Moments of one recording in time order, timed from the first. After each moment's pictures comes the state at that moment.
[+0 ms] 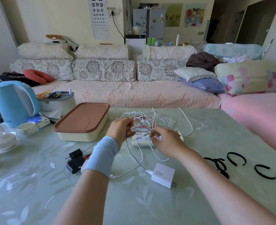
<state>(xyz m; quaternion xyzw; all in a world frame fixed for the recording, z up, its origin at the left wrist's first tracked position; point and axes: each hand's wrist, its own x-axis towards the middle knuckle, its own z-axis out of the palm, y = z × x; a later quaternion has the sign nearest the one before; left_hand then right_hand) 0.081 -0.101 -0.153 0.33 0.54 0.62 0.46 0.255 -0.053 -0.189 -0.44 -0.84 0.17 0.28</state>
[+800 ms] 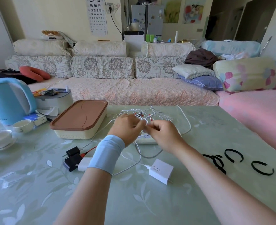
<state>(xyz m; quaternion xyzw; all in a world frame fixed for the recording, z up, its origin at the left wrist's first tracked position) 0.091 -0.105 -0.157 0.68 0.64 0.36 0.03 0.248 -0.063 -0.175 -0.35 -0.77 0.36 0.39</state>
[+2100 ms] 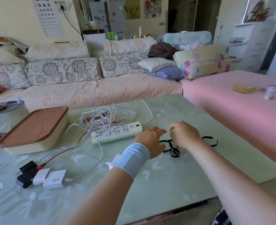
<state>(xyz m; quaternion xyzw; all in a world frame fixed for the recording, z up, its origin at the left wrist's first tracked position) 0.287 -0.077 -0.199 0.82 0.57 0.09 0.04 0.448 -0.038 -0.209 -0.67 -0.72 0.08 0.16</state>
